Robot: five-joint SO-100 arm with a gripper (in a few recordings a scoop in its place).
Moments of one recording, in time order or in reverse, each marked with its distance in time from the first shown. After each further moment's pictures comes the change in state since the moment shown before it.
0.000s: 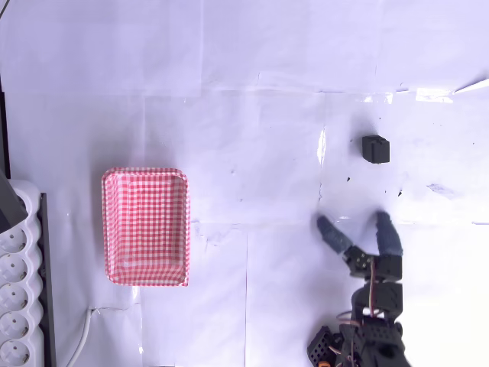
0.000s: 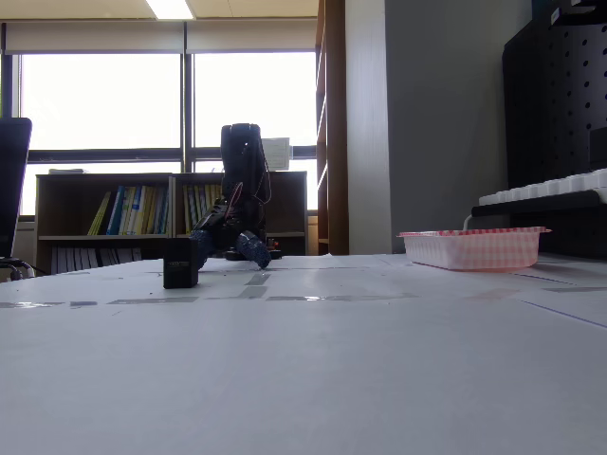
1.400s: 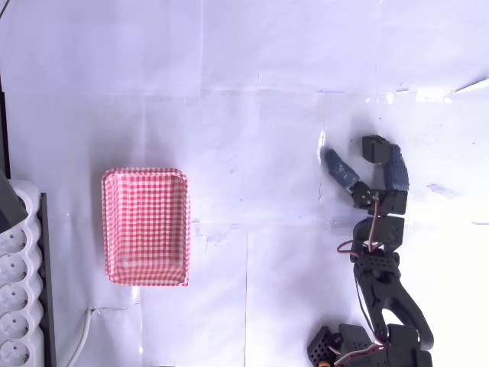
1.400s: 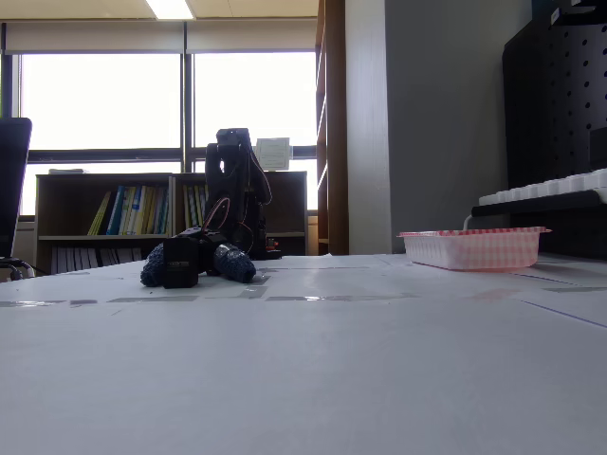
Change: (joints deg) arm -1.8 31.0 45.7 -0.5 -2.9
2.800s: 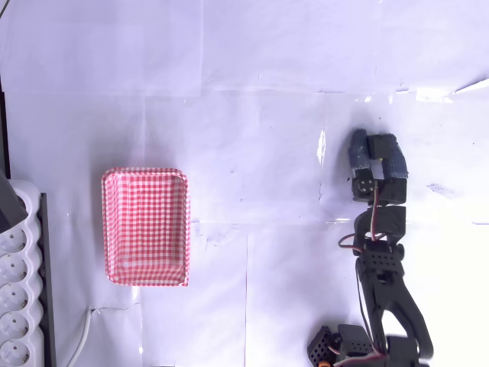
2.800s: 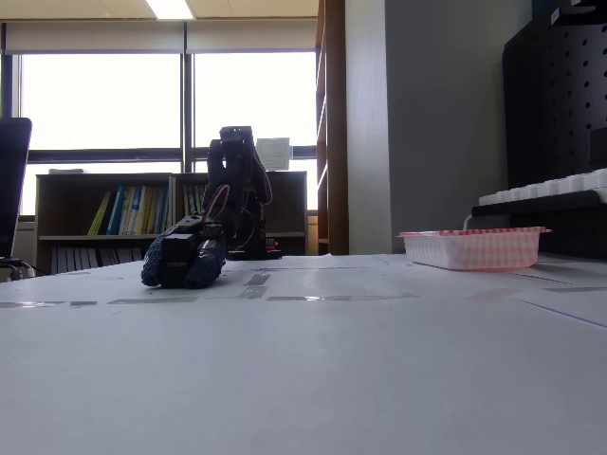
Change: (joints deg) arm -1.6 -17.1 3.5 39.8 4.3
